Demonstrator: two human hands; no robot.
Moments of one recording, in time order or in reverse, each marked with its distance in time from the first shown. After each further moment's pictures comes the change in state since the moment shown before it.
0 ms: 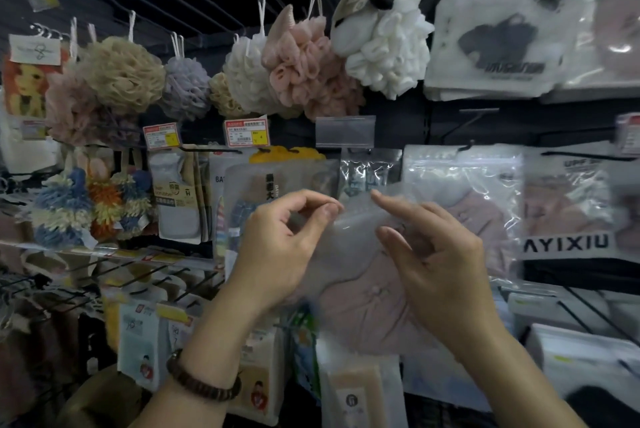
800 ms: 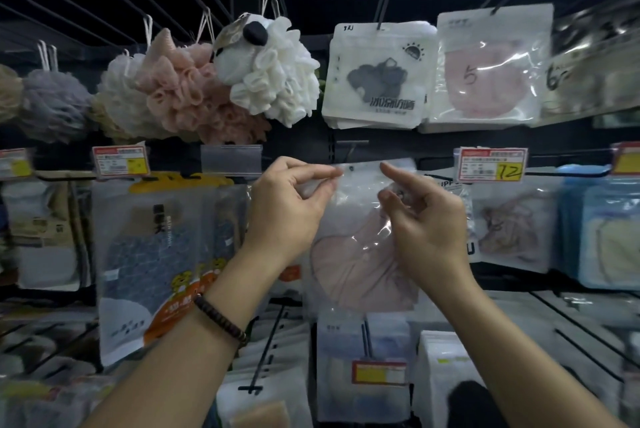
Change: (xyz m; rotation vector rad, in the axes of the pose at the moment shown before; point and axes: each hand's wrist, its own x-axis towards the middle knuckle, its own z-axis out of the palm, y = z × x) left_hand 0.080 0.049 0.129 -0.086 0.079 0.161; right_hand 0.060 0.045 -0.106 -0.078 0.228 0.226
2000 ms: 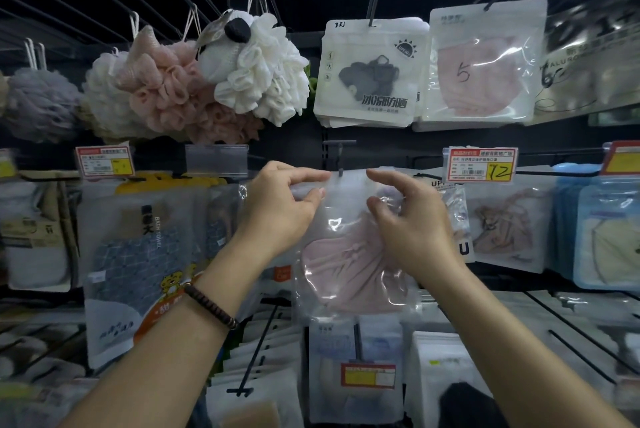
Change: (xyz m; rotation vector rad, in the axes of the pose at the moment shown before) left_hand 0.011 -0.011 0.006 0.216 -0.135 -0.130; right_hand 0.012 -0.007 -0.007 -0.237 -0.139 0.200
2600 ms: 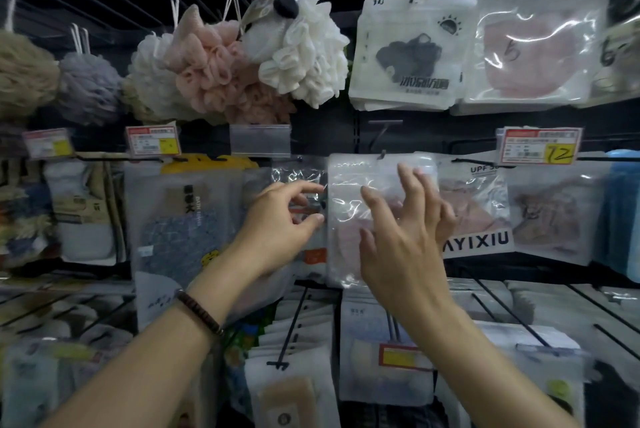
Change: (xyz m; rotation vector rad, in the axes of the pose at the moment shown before) left_hand -0.028 -0.063 -0.033 0.049 -0.180 -0.012; right_hand -0.054 0.012 0.069 -0.665 0.103 -0.398
